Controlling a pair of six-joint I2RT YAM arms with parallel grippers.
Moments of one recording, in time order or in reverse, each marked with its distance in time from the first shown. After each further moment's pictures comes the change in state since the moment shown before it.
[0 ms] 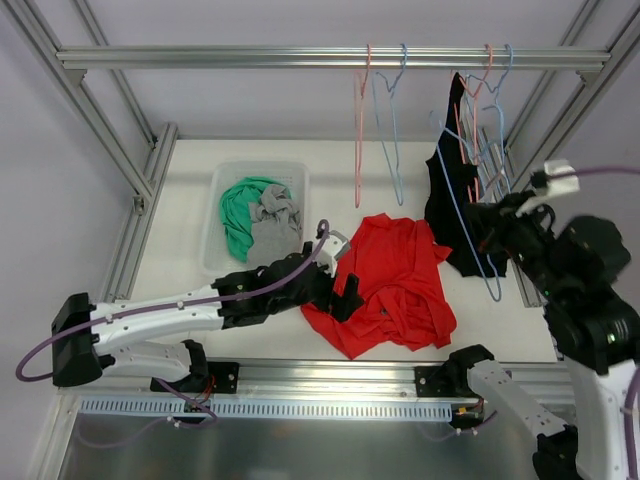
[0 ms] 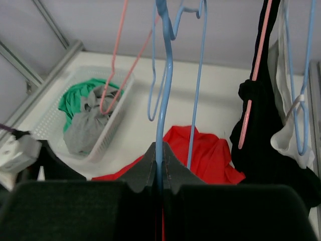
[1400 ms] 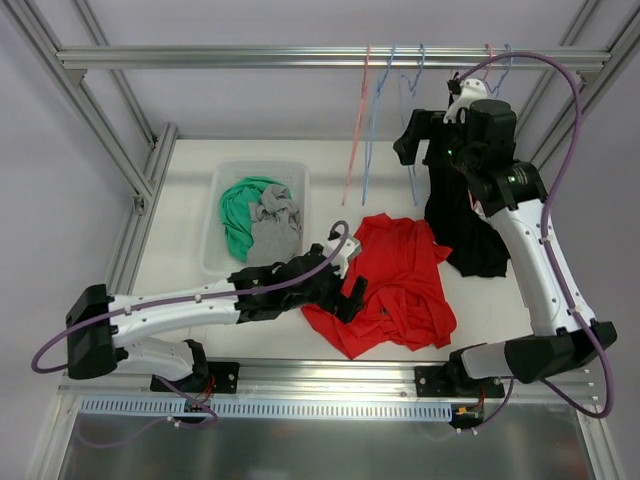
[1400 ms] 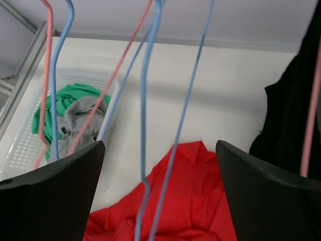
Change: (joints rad) left arm 0.000 0.050 0.051 -0.118 0.007 0.004; right arm -0.034 0.703 0.257 0.175 -0.039 0.065
